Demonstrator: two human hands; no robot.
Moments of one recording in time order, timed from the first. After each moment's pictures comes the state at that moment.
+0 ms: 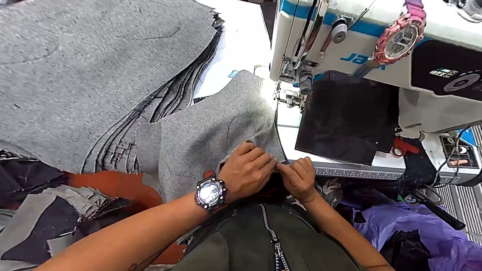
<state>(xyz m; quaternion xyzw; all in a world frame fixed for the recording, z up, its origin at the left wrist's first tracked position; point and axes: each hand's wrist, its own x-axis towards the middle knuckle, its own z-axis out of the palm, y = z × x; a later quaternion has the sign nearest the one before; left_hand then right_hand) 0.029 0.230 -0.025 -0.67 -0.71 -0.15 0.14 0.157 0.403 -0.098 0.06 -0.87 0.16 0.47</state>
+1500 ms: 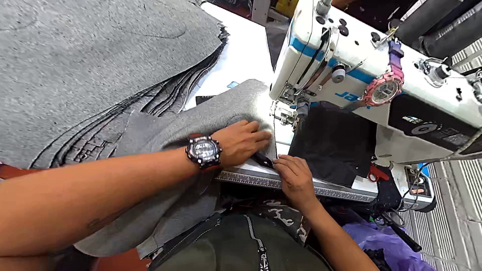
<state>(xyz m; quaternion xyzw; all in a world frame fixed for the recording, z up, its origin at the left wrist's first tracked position) -0.054 0.277 0.011 -0.72 -0.69 -0.01 -0.01 0.145 0.436 -0.044 0.06 -0.94 0.16 0.29</state>
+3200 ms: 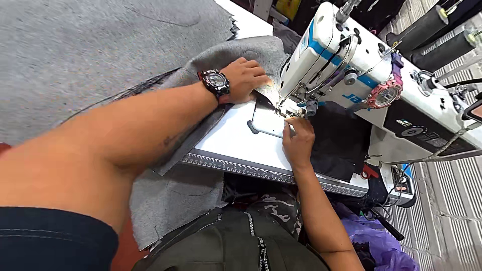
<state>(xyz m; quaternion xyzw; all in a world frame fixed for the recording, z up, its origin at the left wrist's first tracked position) -0.182 0.315 0.006 -0.66 -0.74 -0.12 0.05 0.054 0.450 -0.039 -0.11 -0.91 0.13 0.38</state>
